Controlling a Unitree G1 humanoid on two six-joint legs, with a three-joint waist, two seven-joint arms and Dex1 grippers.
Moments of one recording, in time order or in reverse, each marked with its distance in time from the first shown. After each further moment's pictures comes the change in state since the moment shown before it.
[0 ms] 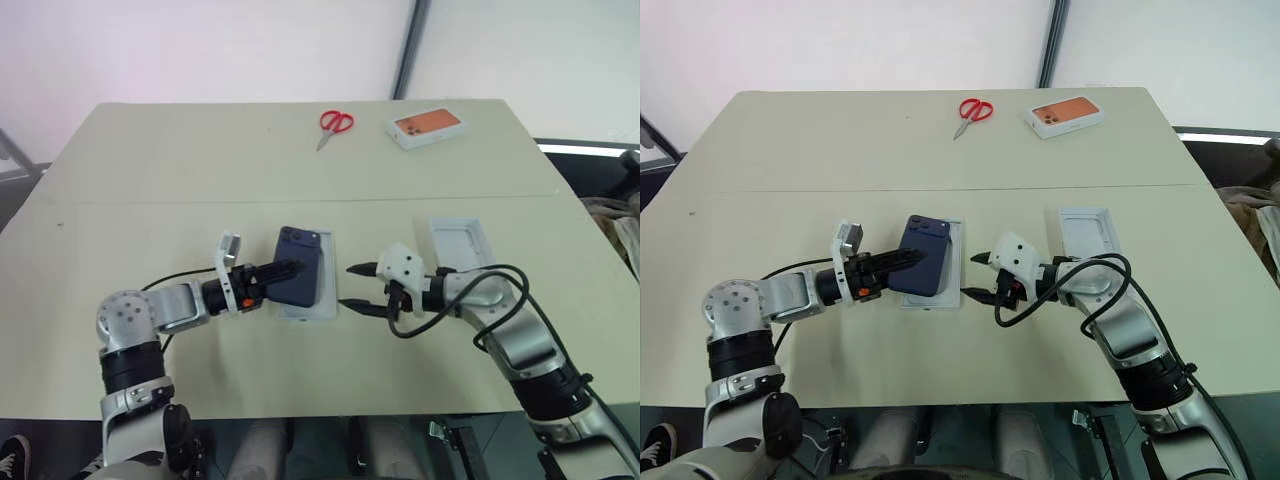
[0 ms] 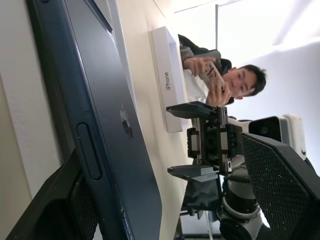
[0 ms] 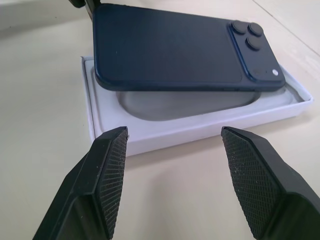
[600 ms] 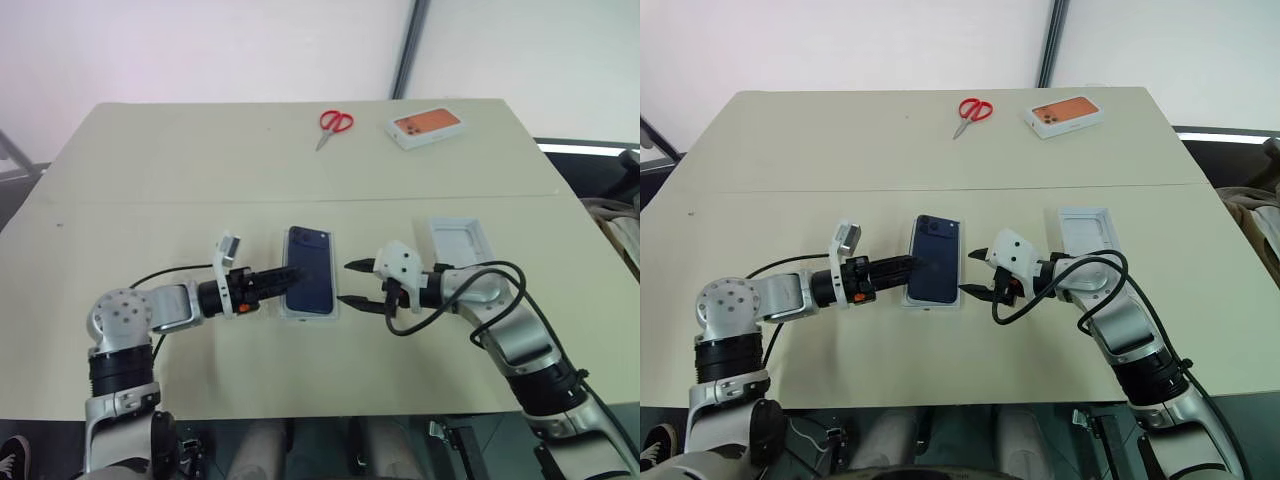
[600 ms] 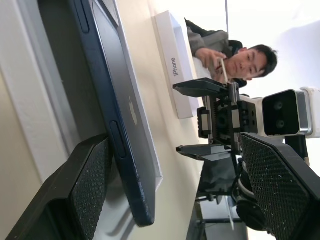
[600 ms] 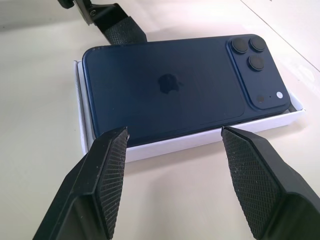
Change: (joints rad) left arm 0.032 0.102 -0.086 -0.053 0.010 -0.046 -0.074; right arm -0.016 0.011 0.007 0.018 -0.018 -0.023 -0.001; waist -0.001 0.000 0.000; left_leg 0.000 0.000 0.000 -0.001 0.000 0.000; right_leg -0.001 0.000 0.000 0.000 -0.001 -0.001
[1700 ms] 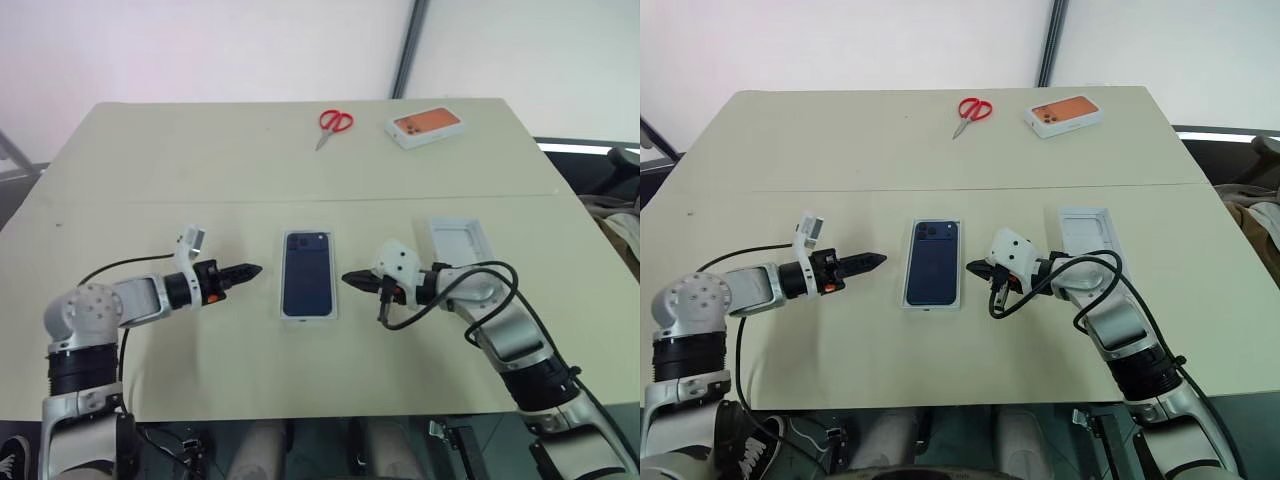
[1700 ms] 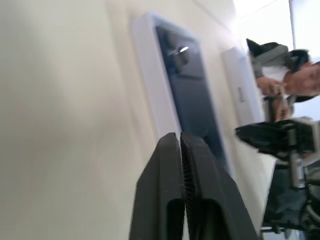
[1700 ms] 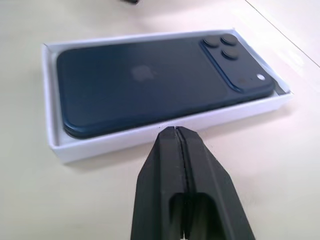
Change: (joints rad) left arm 0.020 0.171 -0.085 0.038 0.165 -0.190 -0.055; right arm -0.016 0.017 0.021 0.083 -0.061 -0.050 -0.048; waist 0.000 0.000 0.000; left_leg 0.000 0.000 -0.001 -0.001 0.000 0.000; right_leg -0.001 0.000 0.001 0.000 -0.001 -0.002
